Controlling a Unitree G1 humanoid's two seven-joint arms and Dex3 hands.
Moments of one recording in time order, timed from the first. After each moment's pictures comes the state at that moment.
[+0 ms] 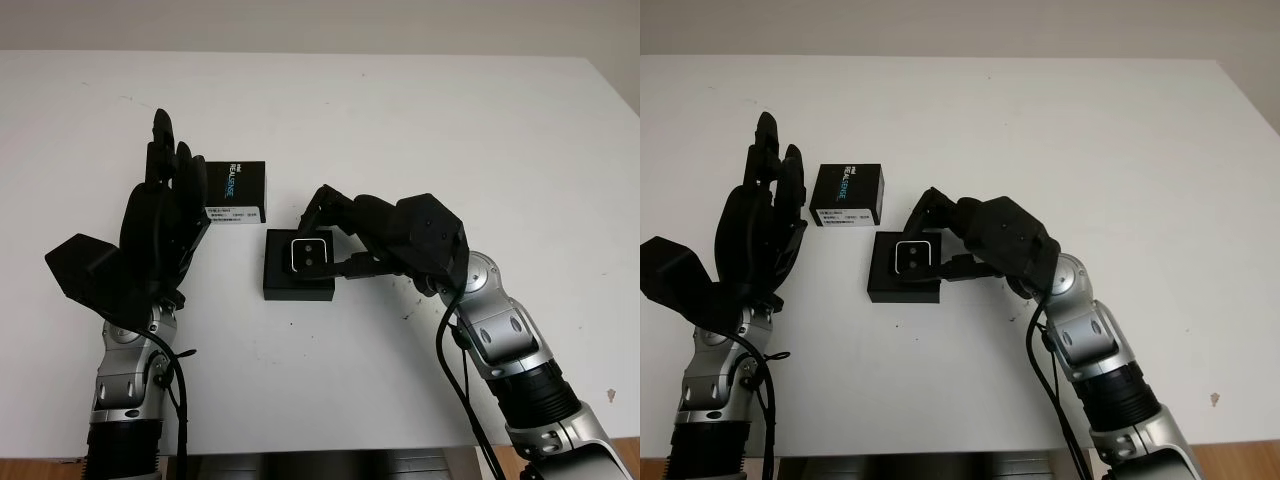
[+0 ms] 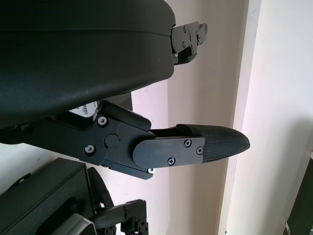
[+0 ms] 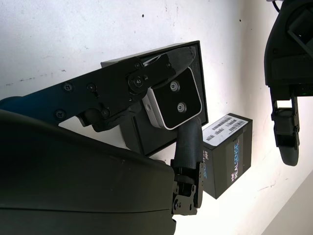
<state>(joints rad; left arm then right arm) -0.26 0.14 0.18 0.01 -0.22 -0.04 -0.14 -0.49 -0.30 0.27 0.02 -0.11 0.37 0.53</state>
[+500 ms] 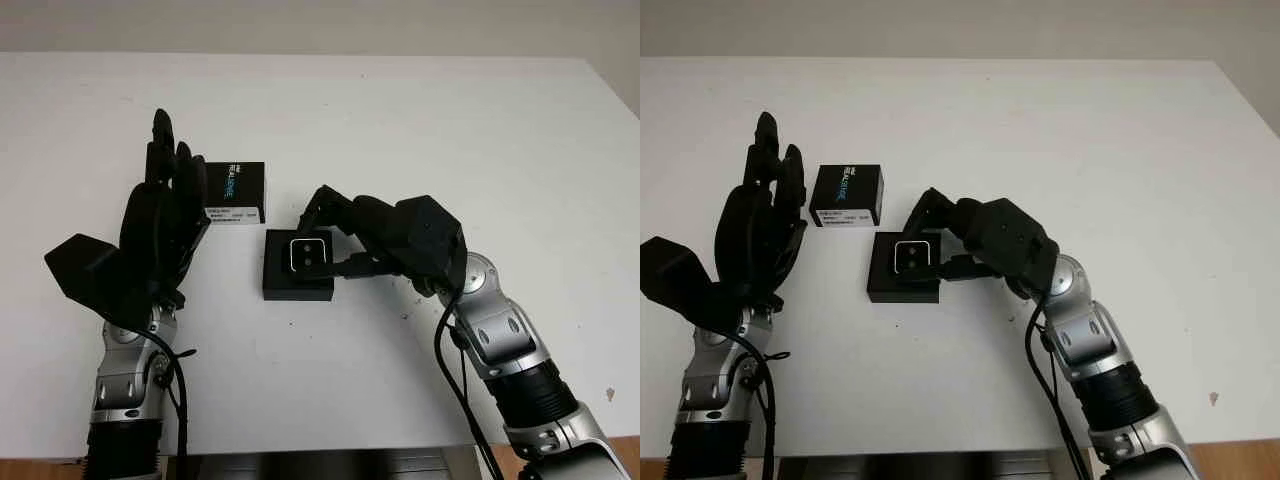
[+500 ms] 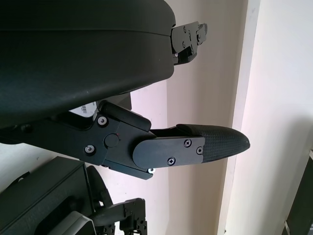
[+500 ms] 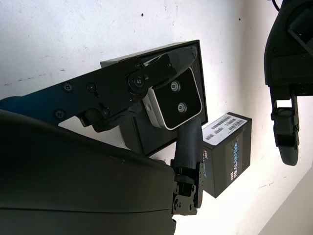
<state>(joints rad) -0.26 0.14 0.18 0.01 -0.22 -0.04 -0.14 -0.49 -0.29 0.27 0.04 -0.11 0.35 0.51</state>
